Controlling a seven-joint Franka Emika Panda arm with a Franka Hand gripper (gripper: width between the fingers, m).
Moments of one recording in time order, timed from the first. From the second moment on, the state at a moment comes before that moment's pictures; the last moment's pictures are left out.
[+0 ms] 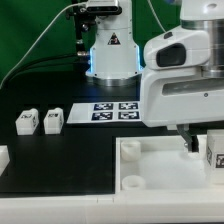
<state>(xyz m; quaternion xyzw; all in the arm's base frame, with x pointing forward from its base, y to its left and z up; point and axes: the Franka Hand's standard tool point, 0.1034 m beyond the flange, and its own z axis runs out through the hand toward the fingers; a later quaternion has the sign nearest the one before) 0.629 0.124 0.076 -1.00 0.04 0.00 0.05</state>
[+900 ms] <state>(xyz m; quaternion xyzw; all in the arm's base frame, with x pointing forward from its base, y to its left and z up) 0.628 0.118 0.073 -0.89 0.46 0.03 0.08</state>
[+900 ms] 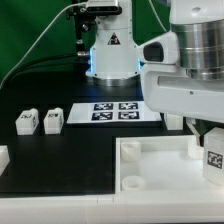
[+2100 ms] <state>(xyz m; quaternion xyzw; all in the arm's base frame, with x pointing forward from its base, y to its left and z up) 0.628 0.123 0.074 -0.88 0.47 0.04 0.08</state>
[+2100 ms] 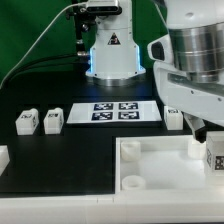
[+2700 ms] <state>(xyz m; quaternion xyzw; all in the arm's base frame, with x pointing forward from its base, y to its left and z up) 0.630 0.120 0.077 -0.98 0.17 0.01 0.05</state>
